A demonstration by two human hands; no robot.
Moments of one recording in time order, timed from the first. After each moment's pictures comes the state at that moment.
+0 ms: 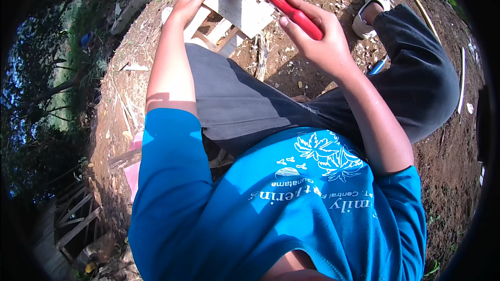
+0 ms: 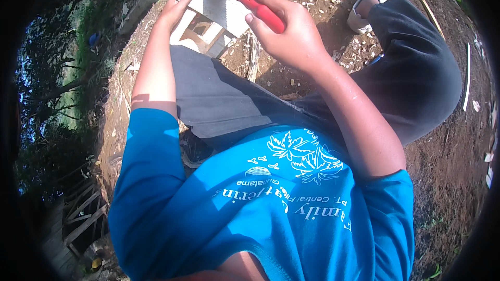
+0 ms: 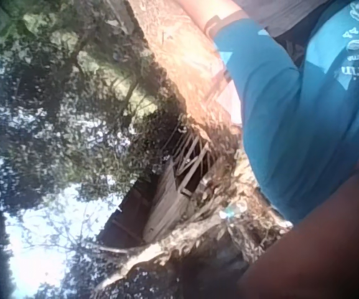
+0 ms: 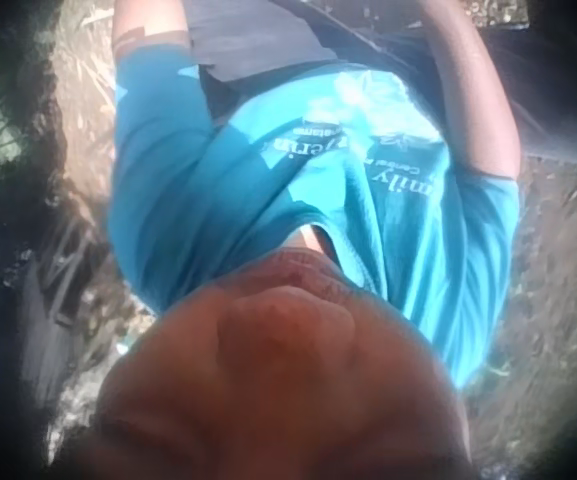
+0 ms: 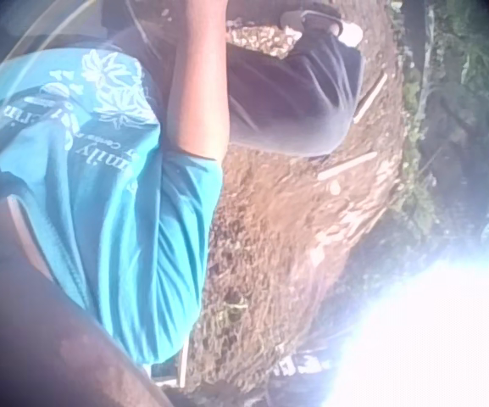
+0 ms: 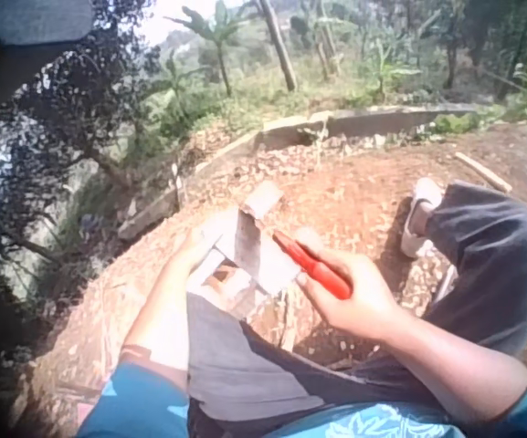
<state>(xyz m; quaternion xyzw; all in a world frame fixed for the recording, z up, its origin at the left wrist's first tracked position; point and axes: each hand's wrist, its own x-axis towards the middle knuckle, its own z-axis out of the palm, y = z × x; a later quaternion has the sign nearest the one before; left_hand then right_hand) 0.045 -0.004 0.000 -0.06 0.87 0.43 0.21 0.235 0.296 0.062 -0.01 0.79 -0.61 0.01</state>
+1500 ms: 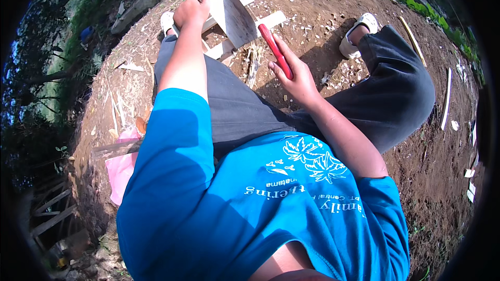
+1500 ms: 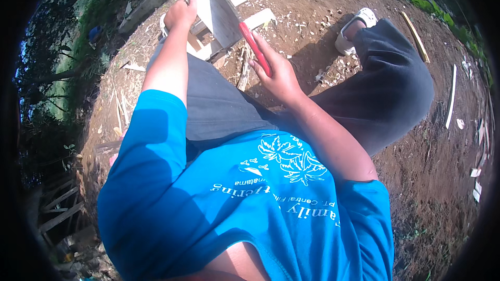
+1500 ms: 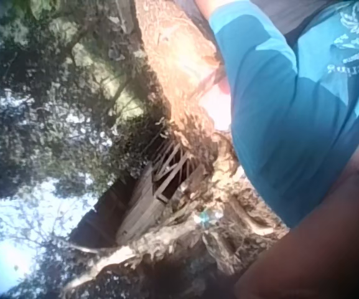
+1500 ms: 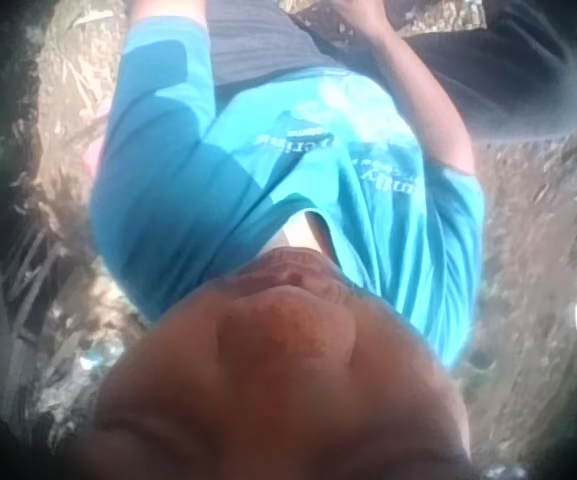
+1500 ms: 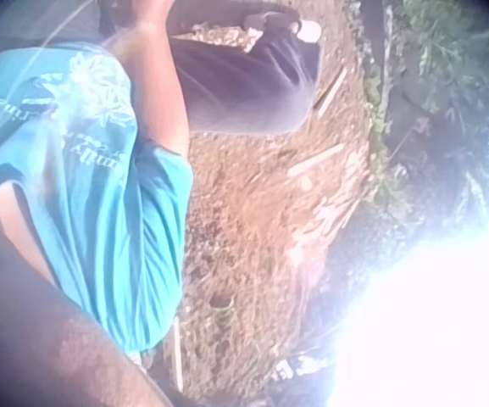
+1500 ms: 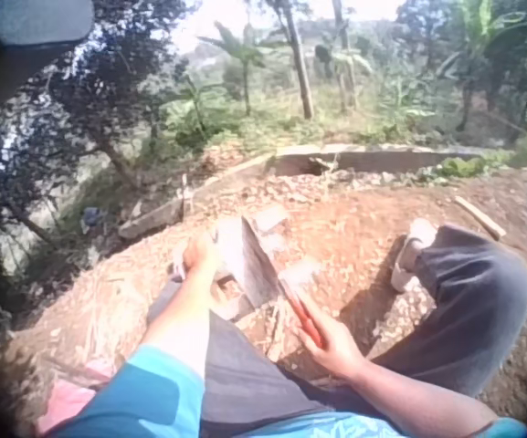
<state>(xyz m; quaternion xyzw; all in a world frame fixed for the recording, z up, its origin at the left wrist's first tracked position) 0.043 0.016 -0.006 -0.13 0.99 0.02 -0.05 0.284 0.288 0.004 -0.07 0.80 -0.59 0.00</state>
